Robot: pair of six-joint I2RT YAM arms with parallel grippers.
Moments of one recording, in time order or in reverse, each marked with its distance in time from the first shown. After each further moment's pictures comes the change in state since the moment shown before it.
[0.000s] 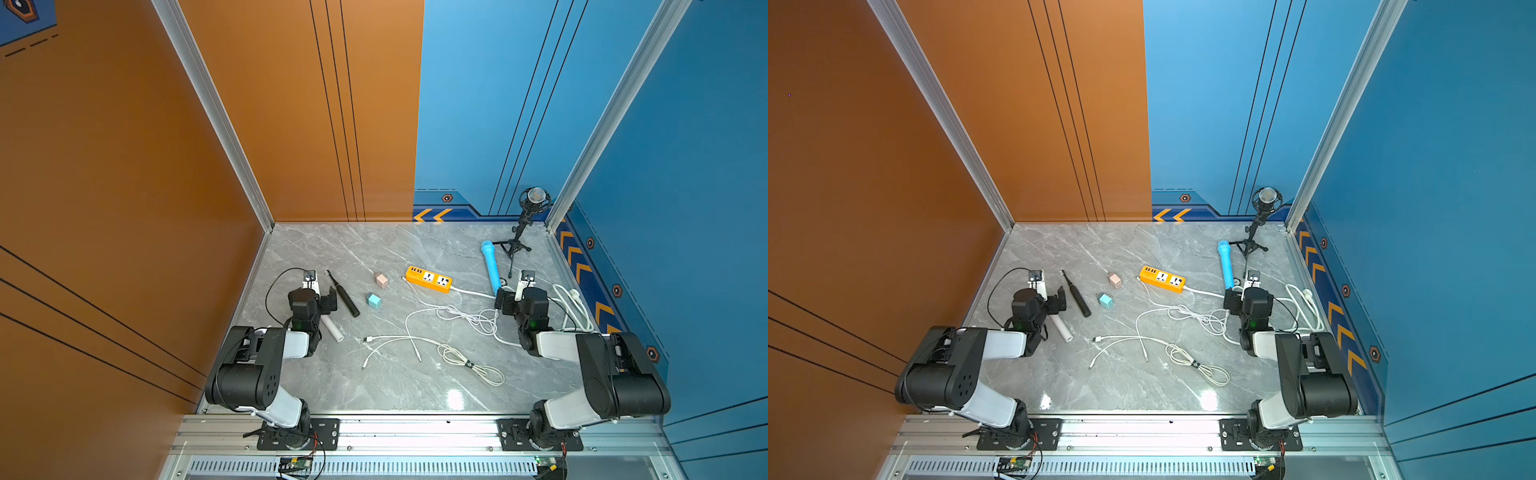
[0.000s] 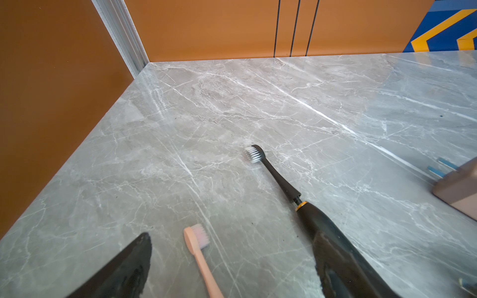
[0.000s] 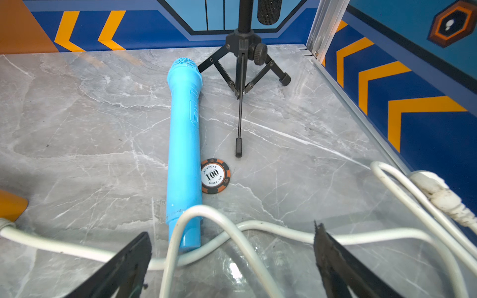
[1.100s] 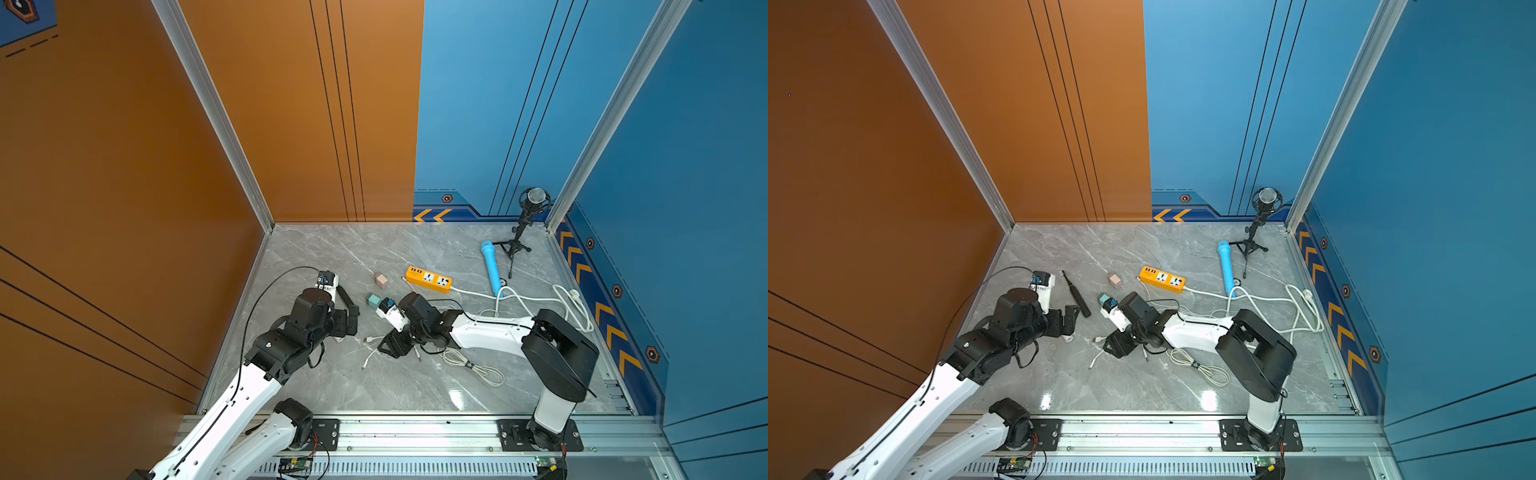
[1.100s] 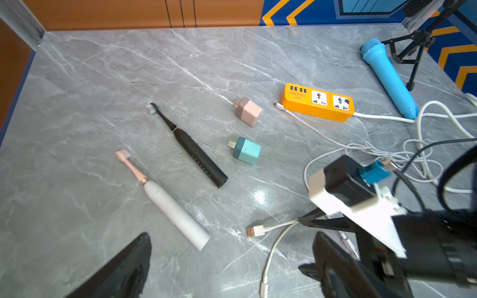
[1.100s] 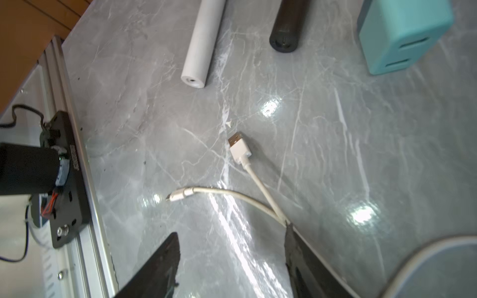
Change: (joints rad) left arm -0.433 -0.772 0.440 -1.496 -0.020 -0.293; right arm 0.872 0.393 0.626 -0.618 -0.545 0.199
